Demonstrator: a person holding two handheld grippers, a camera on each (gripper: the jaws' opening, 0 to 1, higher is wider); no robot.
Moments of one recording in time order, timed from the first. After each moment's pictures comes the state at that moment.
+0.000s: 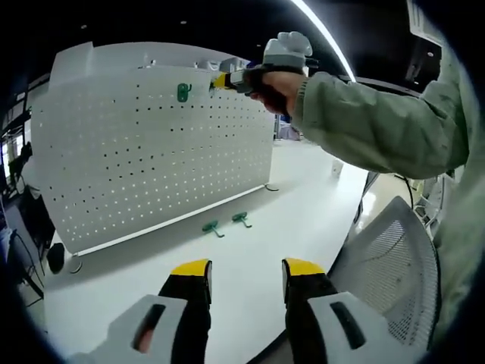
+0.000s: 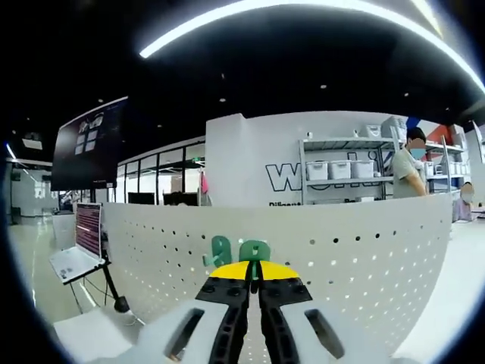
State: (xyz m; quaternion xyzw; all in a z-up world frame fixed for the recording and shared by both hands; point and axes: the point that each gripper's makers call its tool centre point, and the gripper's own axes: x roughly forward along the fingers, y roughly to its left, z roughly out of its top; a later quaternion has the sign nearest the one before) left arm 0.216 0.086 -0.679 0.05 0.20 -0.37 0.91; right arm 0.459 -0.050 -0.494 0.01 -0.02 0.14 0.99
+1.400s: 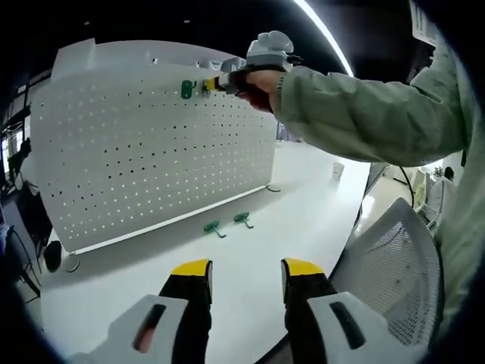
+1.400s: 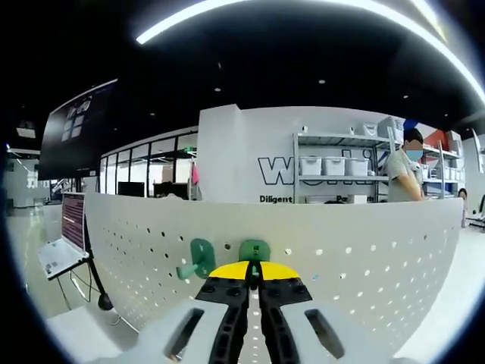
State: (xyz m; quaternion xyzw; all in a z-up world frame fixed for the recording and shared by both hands) left arm 0.224 0.087 -0.683 0.04 0.20 -0.37 0.91; right arm 0.496 -0.047 -0.500 -0.01 0.00 0.12 0.99
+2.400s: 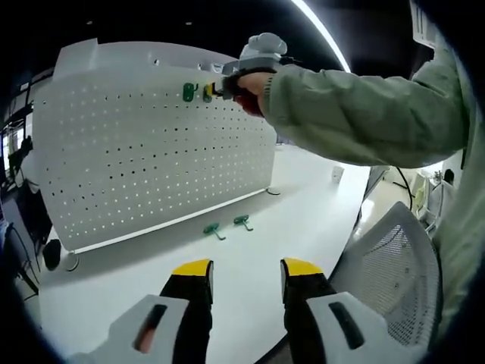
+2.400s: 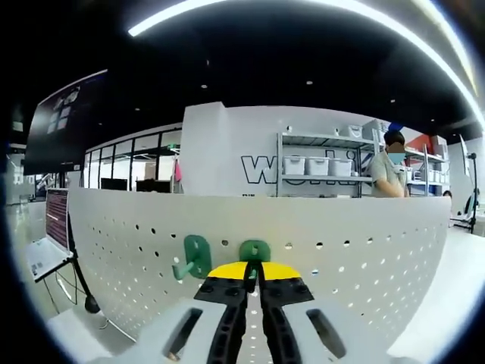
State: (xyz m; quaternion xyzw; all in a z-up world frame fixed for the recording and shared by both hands) left arm 0.223 0.088 -0.681 0.03 0.20 -0.37 0.91; right arm 0.494 -0.043 -0.506 -0.02 0.00 0.06 1.00
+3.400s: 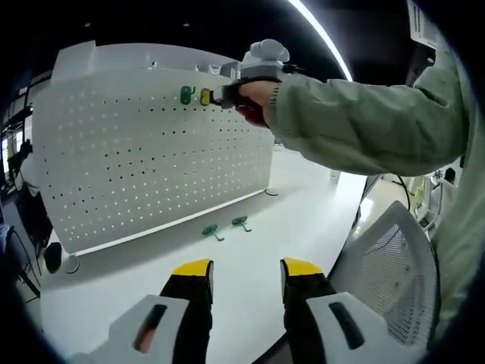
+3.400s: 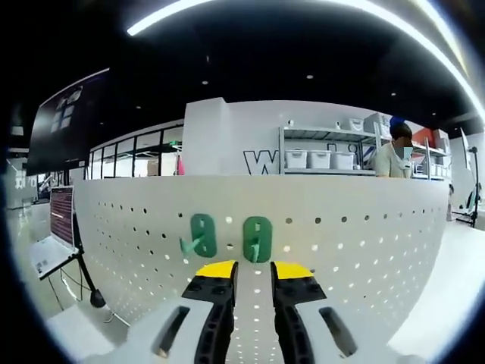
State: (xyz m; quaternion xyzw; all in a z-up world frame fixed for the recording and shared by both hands) left arm 0.219 0.088 -0.678 0.03 0.19 -0.37 0.91; right arm 0.481 -0.049 -0.524 -0.01 0.02 0.07 1.00
